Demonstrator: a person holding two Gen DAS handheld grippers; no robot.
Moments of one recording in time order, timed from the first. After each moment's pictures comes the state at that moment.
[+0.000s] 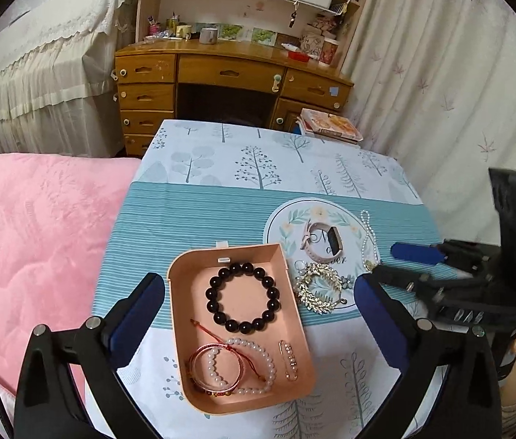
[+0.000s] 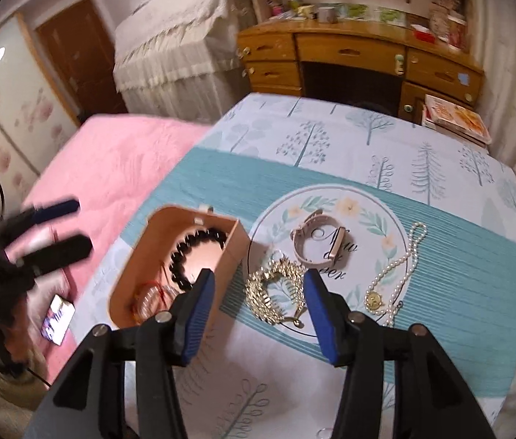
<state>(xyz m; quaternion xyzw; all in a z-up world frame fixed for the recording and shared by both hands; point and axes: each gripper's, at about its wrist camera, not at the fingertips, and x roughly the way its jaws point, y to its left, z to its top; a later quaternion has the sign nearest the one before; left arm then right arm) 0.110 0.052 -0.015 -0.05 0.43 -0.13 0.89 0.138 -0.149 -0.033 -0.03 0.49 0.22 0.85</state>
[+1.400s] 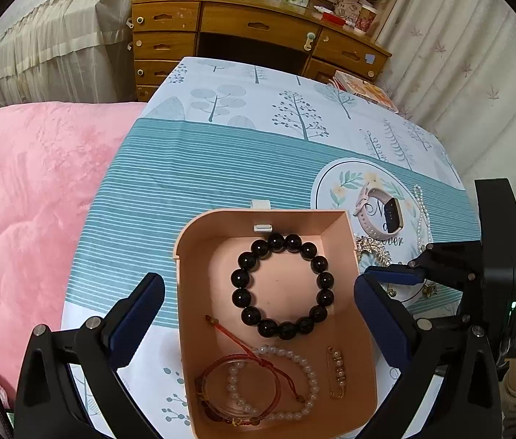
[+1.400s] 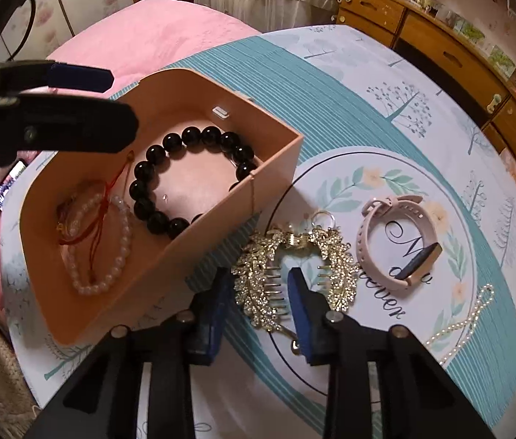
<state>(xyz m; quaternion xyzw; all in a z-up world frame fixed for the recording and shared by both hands) 0.157 0.064 -0.103 -0.08 0.50 -0.10 0.85 0.164 -0.089 -0.128 -0.22 0.52 0.31 0.76</state>
